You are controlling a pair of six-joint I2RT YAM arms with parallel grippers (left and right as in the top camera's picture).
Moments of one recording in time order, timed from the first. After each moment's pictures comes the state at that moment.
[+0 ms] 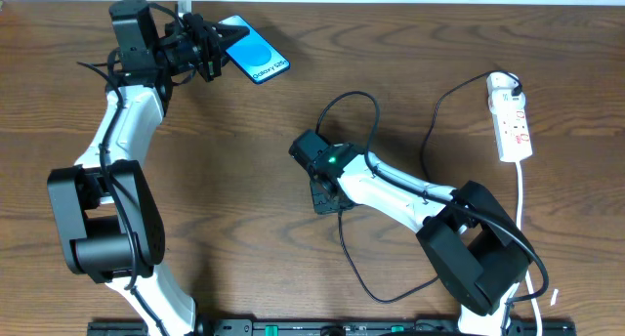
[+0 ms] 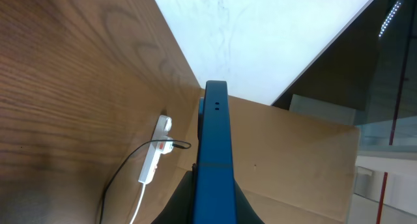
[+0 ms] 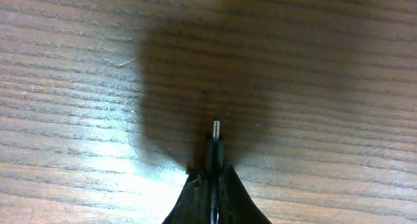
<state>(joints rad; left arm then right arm) 0.11 1.93 1.40 0.09 1.07 -1.35 0.78 1.96 1.25 -0.79 0.09 0.62</state>
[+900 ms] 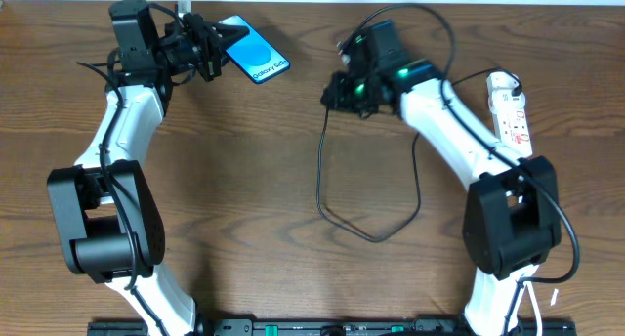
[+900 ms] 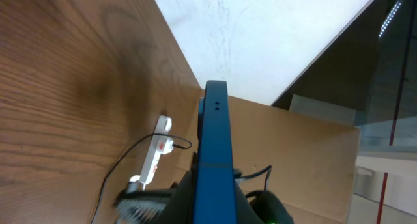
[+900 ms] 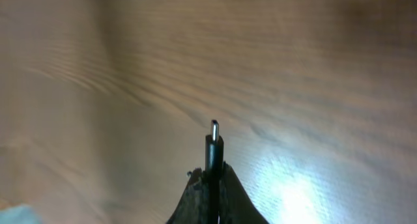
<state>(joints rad) 0.11 1.93 1.40 0.09 1.07 -1.35 0.38 2.01 1.62 -0.58 -0.50 0.49</state>
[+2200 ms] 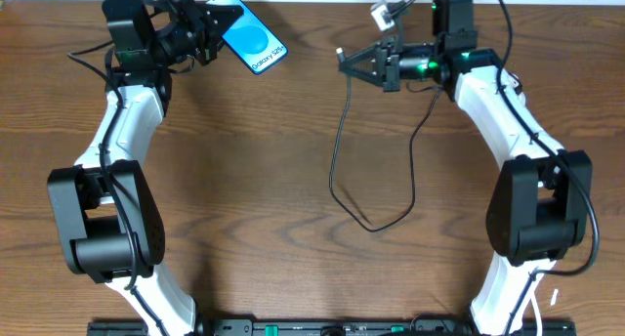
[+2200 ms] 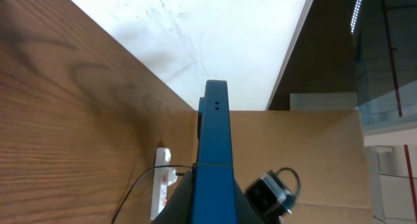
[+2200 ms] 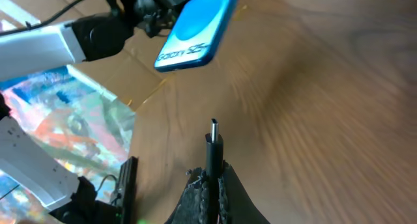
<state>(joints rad) 0.11 1.93 1.40 0.31 1.02 -1.30 0.16 2.04 1.62 -0.32 -1.31 -0.04</state>
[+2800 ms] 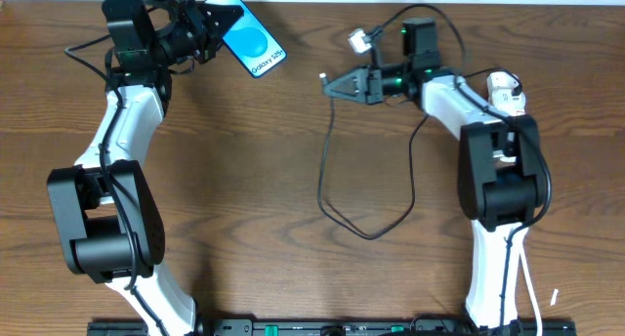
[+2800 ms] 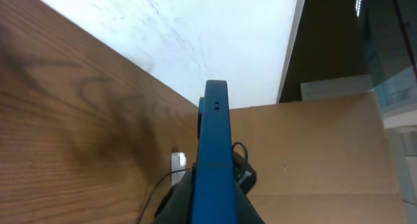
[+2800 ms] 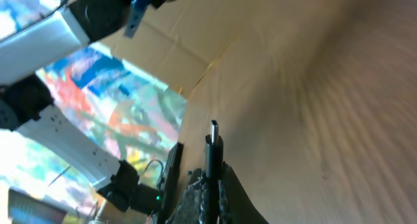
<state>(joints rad) 0.11 1.93 1.40 0.31 1.02 -1.16 0.22 2.29 1.61 -0.02 -1.53 0.21</state>
